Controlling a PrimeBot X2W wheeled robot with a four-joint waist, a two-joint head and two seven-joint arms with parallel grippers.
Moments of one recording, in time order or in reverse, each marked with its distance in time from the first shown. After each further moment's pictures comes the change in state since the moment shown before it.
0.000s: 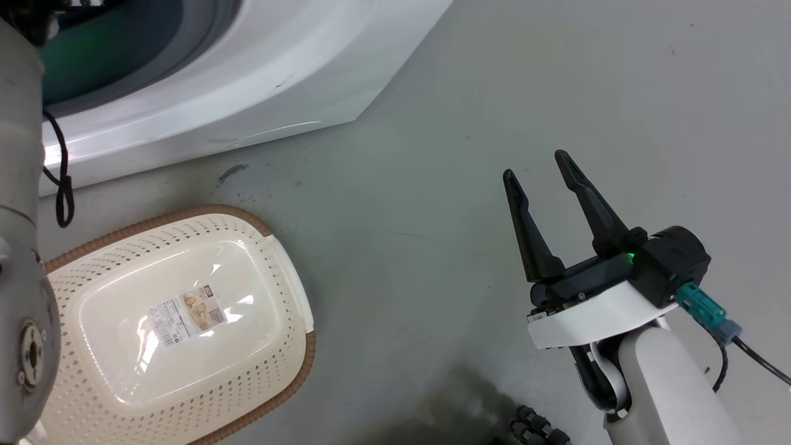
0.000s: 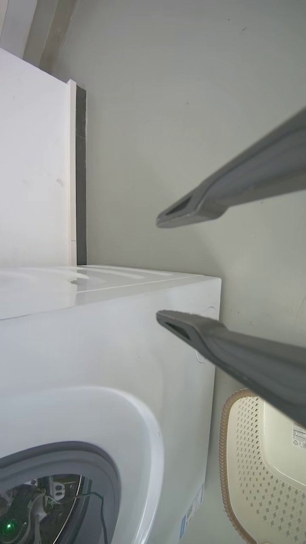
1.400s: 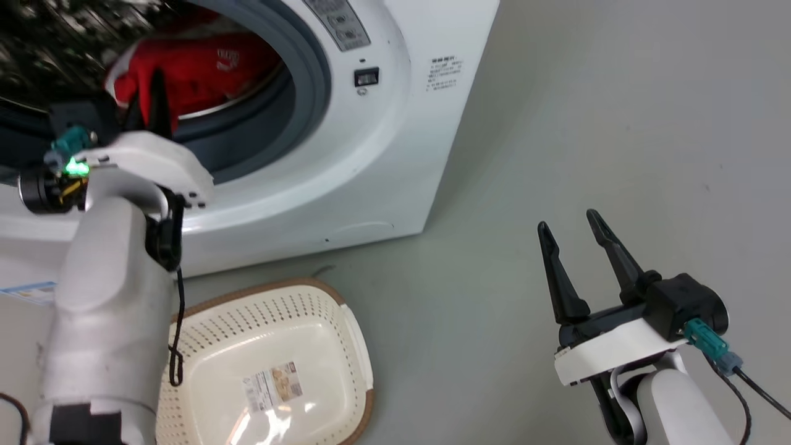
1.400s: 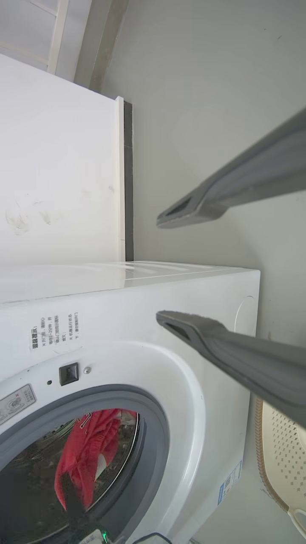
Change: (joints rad) left arm 0.630 -0.100 0.078 -0.351 -0.105 0.010 -0.686; right arm 0.113 0.001 -0.098 0.077 -0.050 0.000 0.000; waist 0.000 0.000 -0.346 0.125
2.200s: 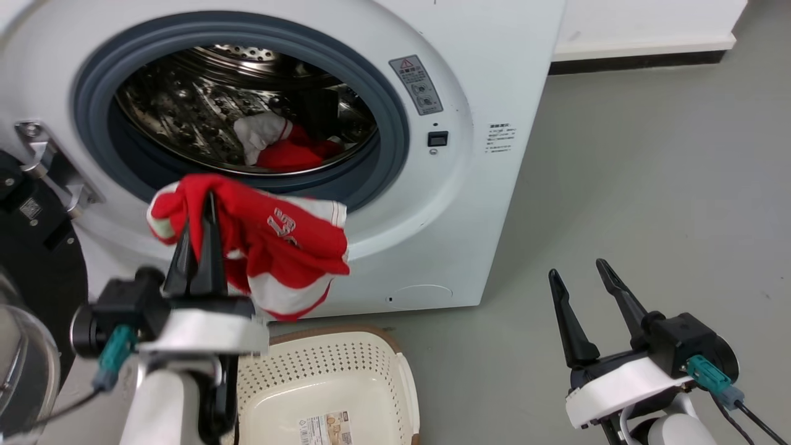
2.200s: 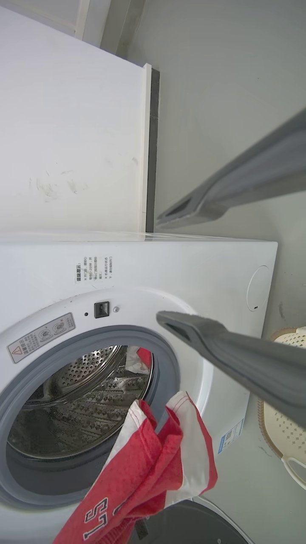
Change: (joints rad) left arm 0.639 -0.150 0.029 -0.797 0.038 0.023 0.012; right arm 0.133 0.000 -0.035 -0.054 -0.021 0.000 0.068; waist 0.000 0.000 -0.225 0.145
